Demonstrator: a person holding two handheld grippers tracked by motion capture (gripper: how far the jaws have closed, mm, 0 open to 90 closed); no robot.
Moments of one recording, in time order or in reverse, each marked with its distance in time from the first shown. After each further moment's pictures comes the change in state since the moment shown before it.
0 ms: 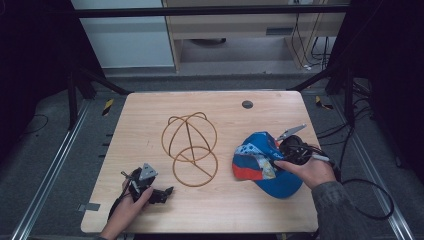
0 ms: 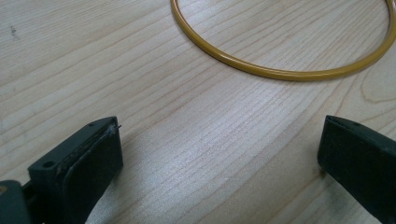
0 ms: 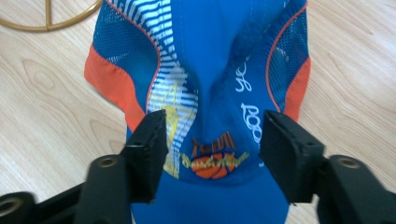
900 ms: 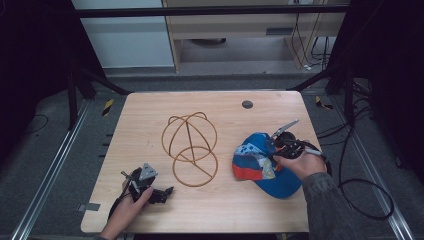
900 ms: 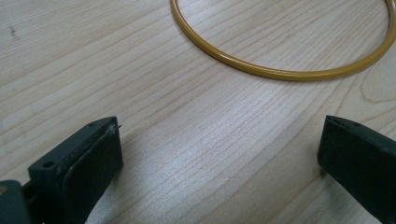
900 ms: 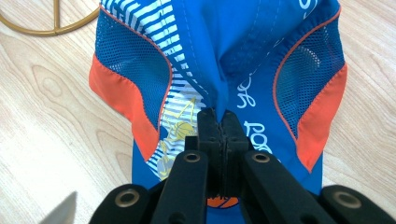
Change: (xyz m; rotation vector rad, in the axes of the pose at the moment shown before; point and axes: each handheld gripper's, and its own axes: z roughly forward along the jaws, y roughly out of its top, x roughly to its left) left arm 0.000 0.000 0.000 0.002 0.000 0.001; right arm -0.010 0.012 0.025 0.043 0.104 0.019
